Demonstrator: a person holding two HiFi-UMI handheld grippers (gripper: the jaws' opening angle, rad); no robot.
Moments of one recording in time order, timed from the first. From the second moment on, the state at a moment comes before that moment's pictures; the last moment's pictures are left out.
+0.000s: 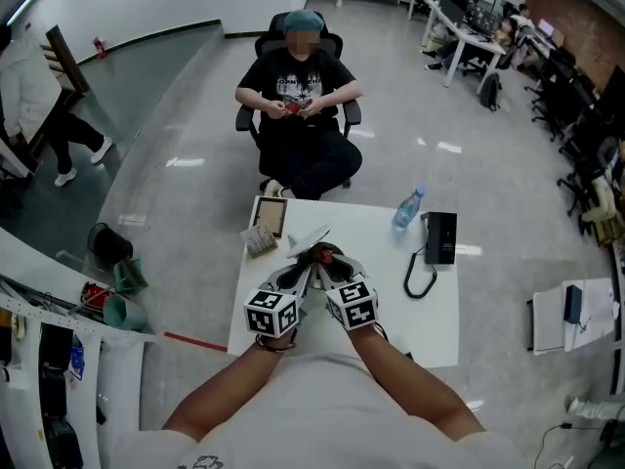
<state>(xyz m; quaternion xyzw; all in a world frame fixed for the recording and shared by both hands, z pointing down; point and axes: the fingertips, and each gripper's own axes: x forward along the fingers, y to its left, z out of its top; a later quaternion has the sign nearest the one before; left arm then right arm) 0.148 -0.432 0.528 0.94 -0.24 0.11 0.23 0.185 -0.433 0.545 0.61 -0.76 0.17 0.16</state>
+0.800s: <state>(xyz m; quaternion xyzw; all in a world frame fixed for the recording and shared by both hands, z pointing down) 0.133 -0.424 0.519 0.95 -0.22 0.09 0.21 0.177 -0.425 0.528 0.64 -0.74 0.14 0.13</state>
